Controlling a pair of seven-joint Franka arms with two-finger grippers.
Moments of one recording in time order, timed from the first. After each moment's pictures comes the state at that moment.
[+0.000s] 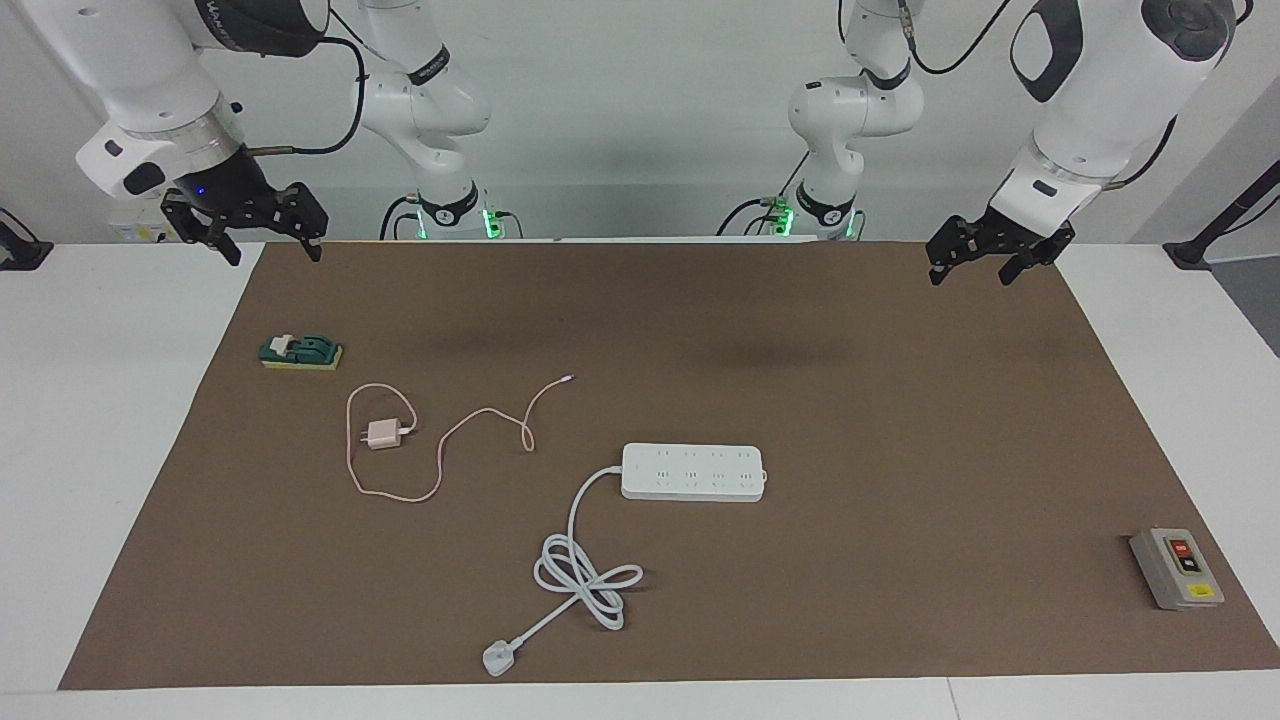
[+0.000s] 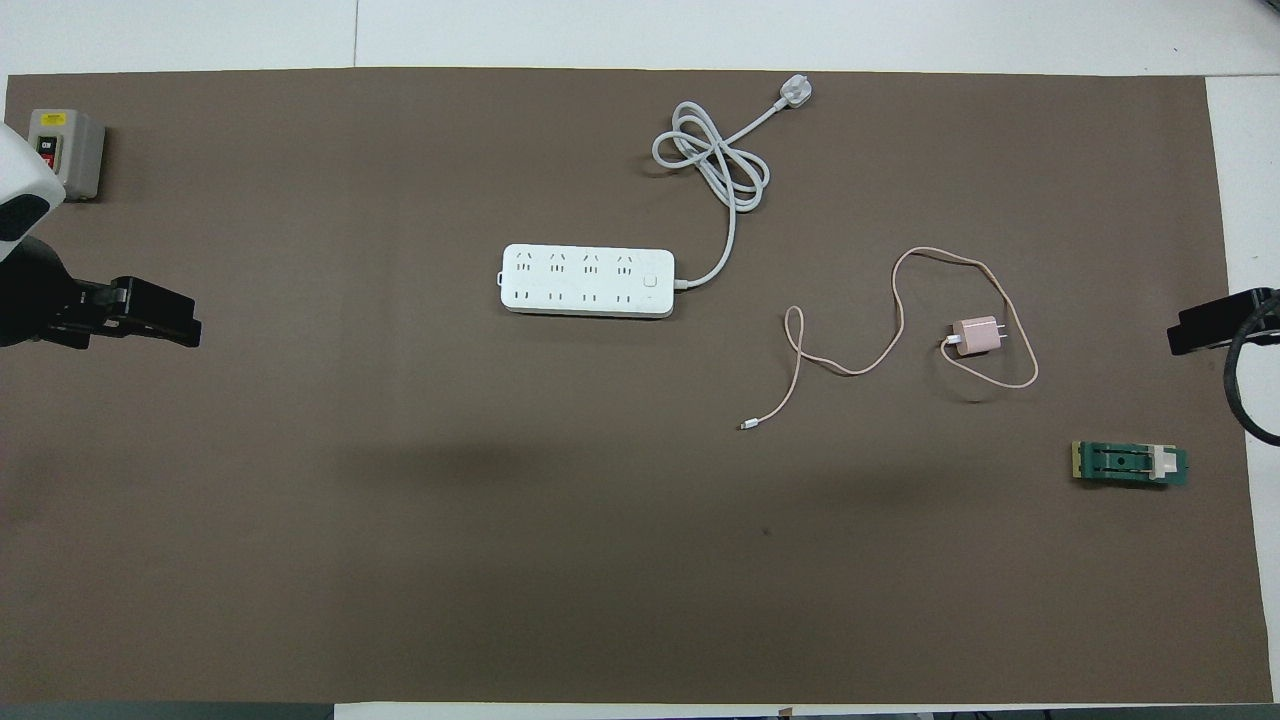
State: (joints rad) left arm -0.02 -0.02 -0.07 -1.64 -0.03 1.54 -0.02; right arm -0.07 -0.04 -0.02 -1.60 -0.02 1.49 -0.15
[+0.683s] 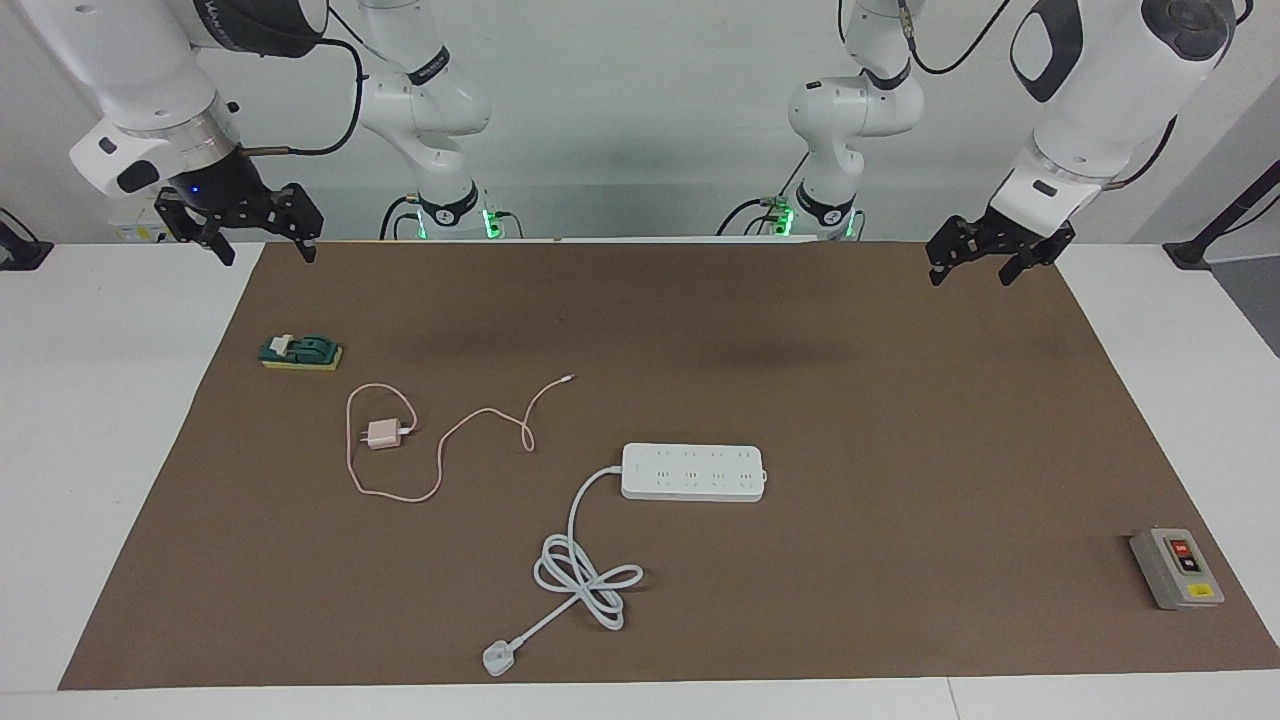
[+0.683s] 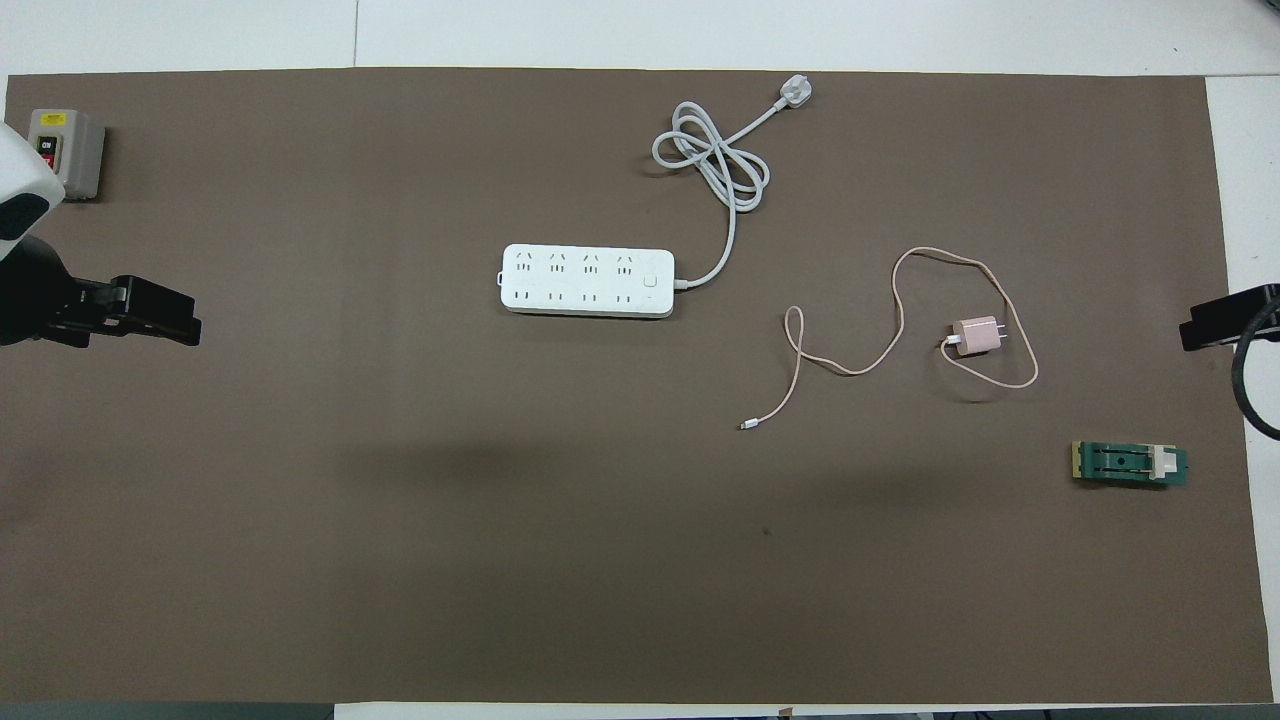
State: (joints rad) left arm -0.02 -0.02 -0.07 -1.64 -0.03 1.55 -0.02; right arm -0.08 -0.04 -0.02 -1.60 -0.04 1.50 -0.12
